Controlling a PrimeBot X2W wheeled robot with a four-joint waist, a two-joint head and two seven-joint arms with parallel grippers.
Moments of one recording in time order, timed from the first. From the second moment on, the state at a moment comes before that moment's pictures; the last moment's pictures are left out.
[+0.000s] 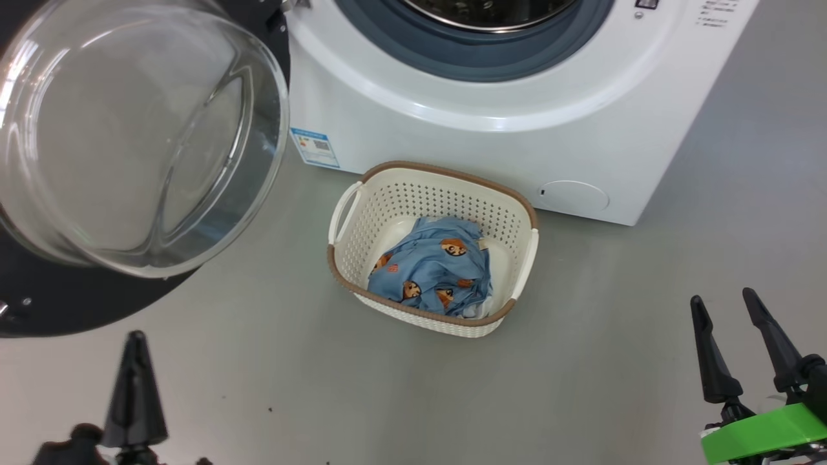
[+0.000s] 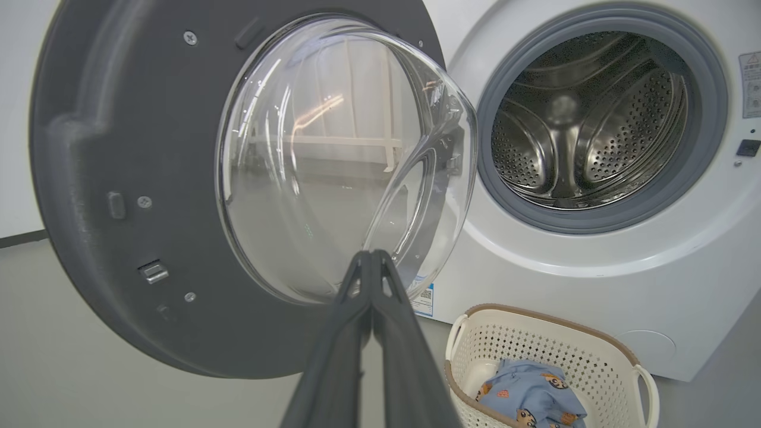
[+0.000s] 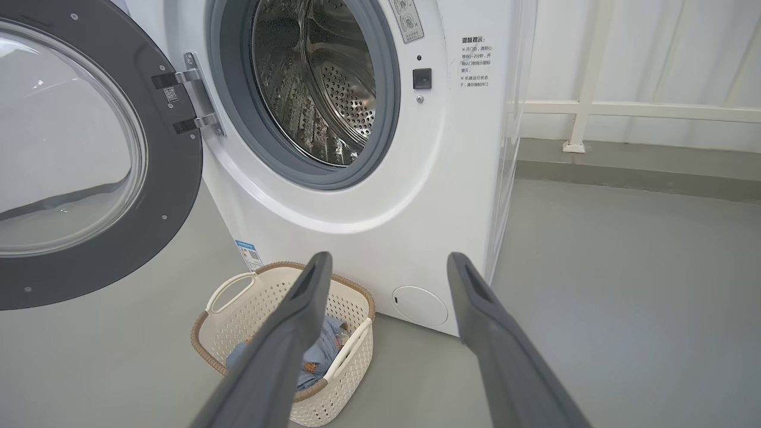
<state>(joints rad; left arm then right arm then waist) 0.05 0.05 0.03 -0.06 -0.21 0.03 -0.25 0.00 -0.20 -0.10 0.02 0.24 0.12 -0.24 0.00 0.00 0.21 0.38</state>
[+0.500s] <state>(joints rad) 0.05 0.05 -0.07 0.00 -0.21 0.00 -0.25 0.01 -0.15 -0.07 0.00 0.23 0.12 -0.25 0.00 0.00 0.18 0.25</state>
